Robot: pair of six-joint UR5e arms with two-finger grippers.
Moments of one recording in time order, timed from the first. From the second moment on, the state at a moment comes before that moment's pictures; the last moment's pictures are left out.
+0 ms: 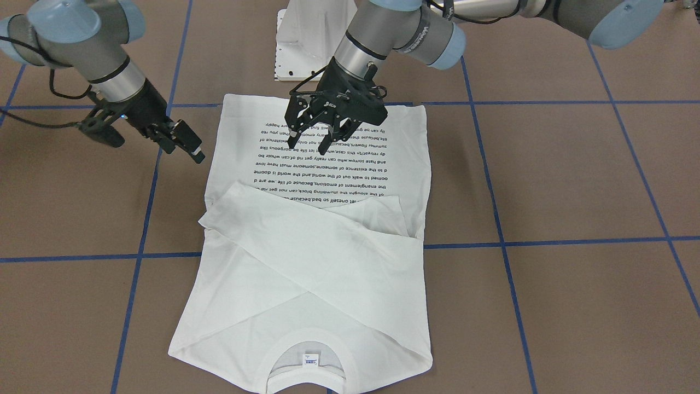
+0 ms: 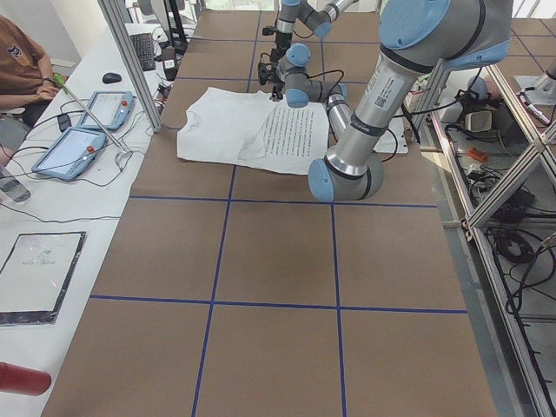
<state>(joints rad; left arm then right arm) -0.49 -2.24 -1.77 -2.06 -1.65 -1.54 0.58 -1.47 2.00 -1.06 1.85 1.82</state>
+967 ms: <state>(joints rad) -0.50 -2.15 -1.87 -2.02 -1.64 -1.49 0.07 -1.49 2.16 -1.43 1.35 2.36</state>
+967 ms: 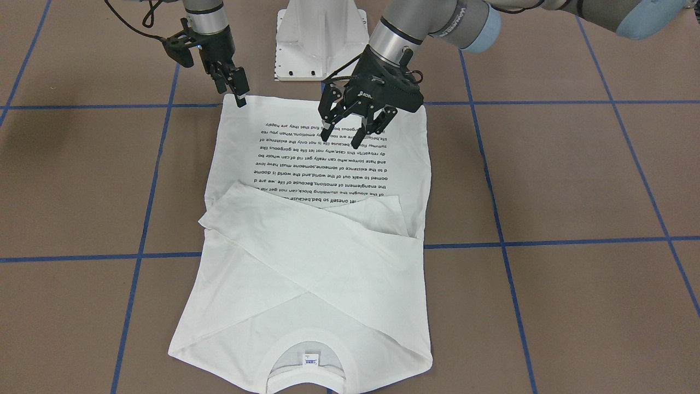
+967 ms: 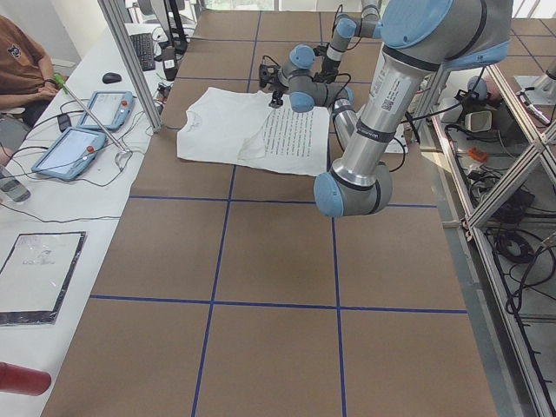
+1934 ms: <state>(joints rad) -0.50 -2.15 -1.87 -2.02 -1.64 -1.49 0.04 -1.49 2.10 -1.43 1.44 2.38</state>
